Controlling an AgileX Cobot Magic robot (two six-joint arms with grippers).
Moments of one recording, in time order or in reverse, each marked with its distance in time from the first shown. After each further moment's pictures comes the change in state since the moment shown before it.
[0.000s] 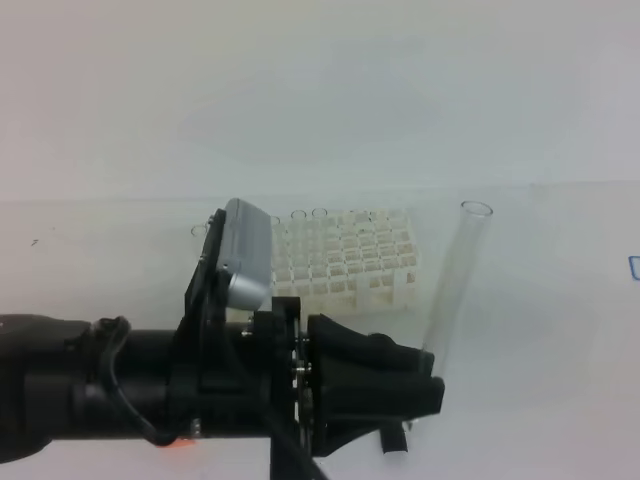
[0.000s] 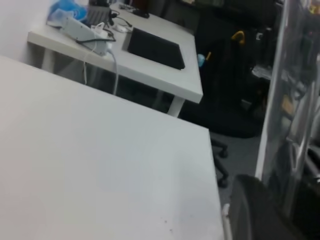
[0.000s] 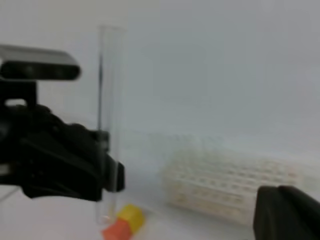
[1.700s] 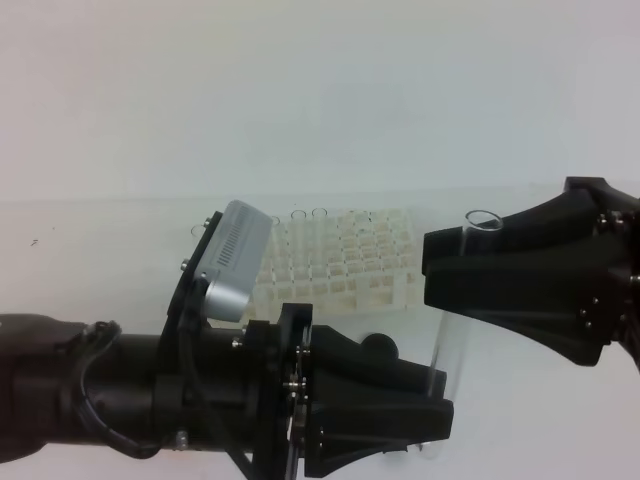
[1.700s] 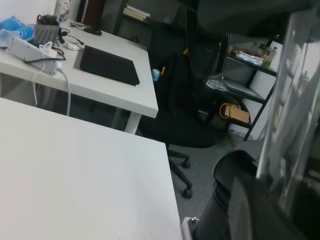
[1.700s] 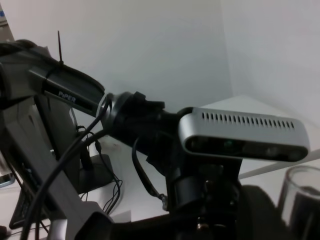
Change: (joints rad) left arm 0.000 0.000 0.000 -0.002 0.186 -0.018; right arm 0.233 0.836 -0.432 0.622 0.552 -0.739
